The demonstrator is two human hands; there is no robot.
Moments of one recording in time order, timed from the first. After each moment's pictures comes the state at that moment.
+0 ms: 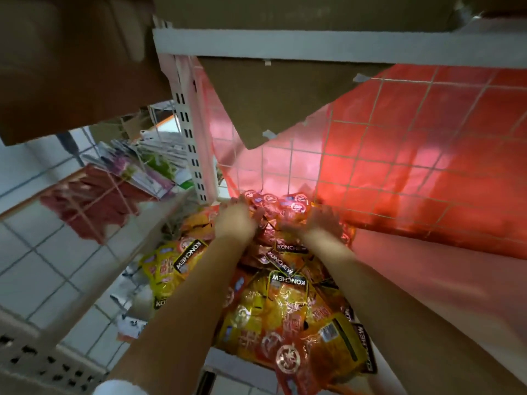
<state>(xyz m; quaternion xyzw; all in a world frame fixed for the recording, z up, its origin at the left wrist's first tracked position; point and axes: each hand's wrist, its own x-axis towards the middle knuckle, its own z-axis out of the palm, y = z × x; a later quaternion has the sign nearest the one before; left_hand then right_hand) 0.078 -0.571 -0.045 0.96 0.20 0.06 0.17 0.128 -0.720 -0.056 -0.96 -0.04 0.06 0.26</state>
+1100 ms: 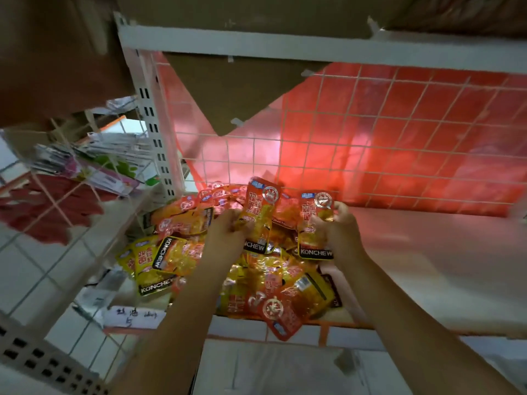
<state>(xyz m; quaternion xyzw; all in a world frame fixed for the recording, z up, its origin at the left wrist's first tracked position) -0.012 -0.611 -0.048 0.76 0.10 0.10 0.63 0.030 -0.803 -0.042 -0.74 0.06 -0.04 0.67</state>
